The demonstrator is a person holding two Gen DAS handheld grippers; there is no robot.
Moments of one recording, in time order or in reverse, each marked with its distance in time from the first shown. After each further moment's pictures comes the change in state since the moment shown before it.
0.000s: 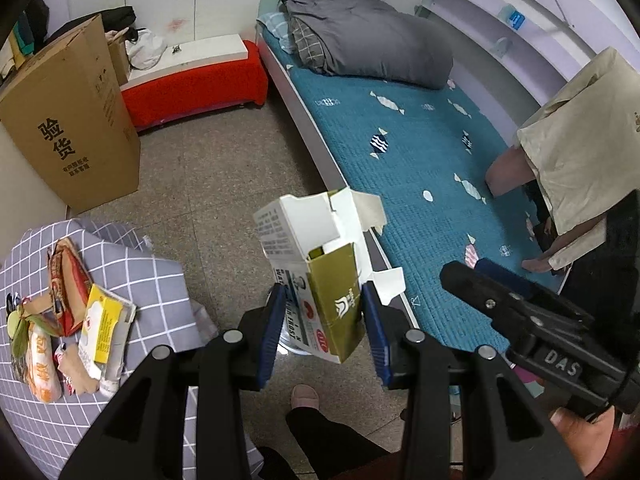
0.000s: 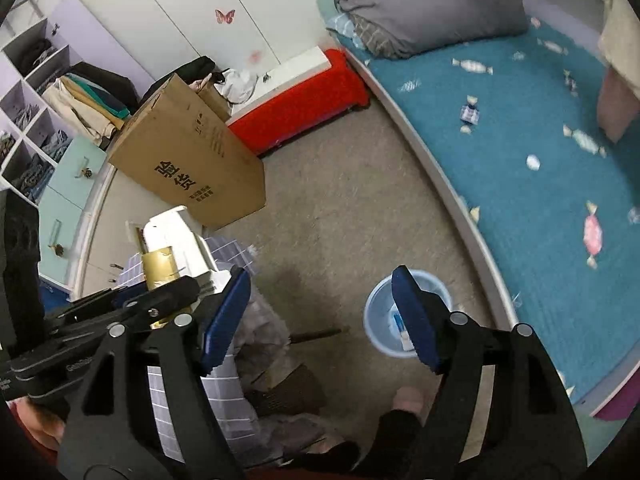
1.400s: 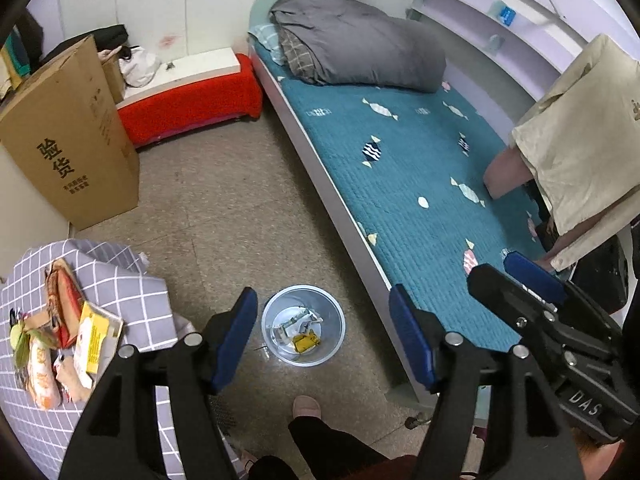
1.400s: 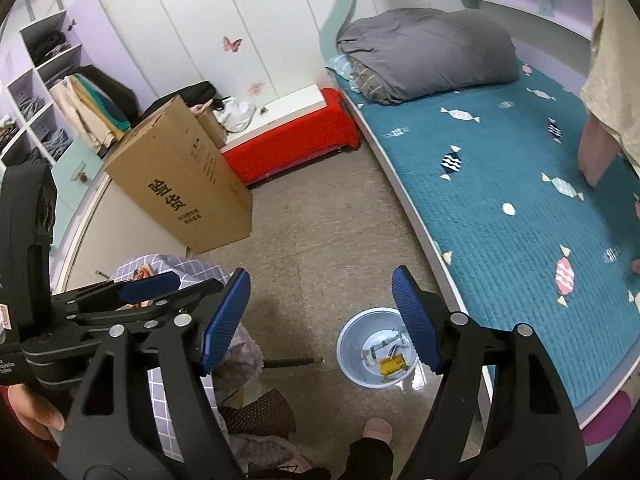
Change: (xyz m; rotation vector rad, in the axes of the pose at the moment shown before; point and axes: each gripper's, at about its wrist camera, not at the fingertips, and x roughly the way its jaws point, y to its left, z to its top) left arm -0.003 -0.037 0.004 0.022 -0.041 0.038; right arm -0.037 -0.006 0.002 -0.075 -0.126 -0.044
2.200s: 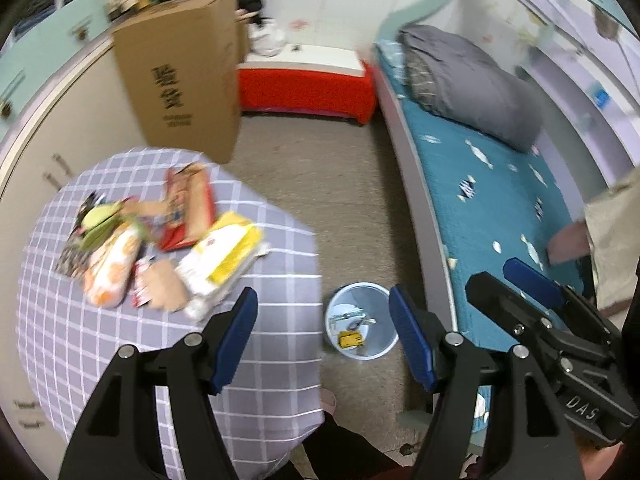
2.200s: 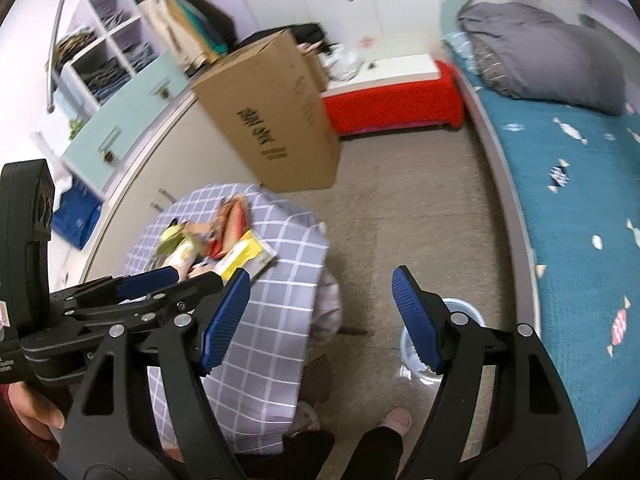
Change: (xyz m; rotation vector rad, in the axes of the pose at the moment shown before) left arm -0.064 0.125 -0.072 -0.353 -0.051 0.212; right arm 0.047 0.133 -0.027 -0.262 0.171 0.256
